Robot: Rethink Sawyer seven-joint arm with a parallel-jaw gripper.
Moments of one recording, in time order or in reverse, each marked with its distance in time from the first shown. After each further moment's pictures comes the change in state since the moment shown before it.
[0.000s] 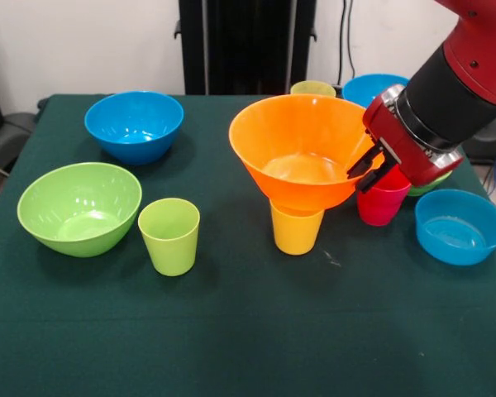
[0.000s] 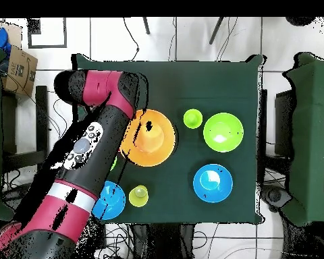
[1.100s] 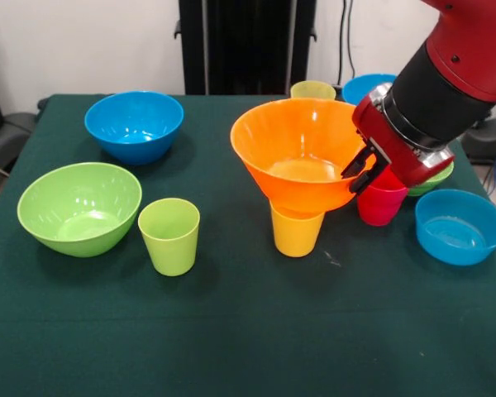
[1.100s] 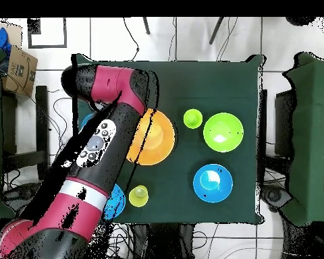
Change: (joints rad) arm -0.050 -0.044 0.047 0.003 -0.006 0.000 0.000
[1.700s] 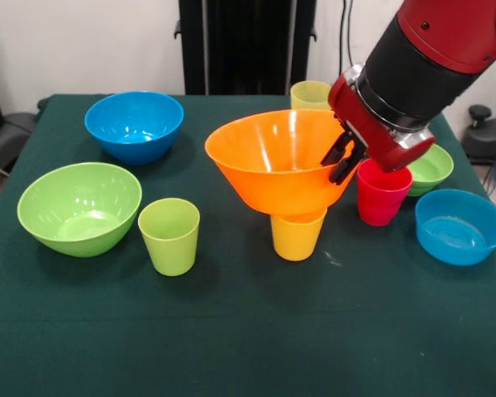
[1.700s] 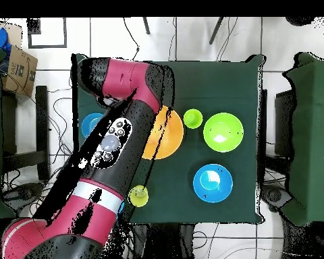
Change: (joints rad) arm -0.043 -0.052 0.036 0.006 -0.044 0.000 0.000
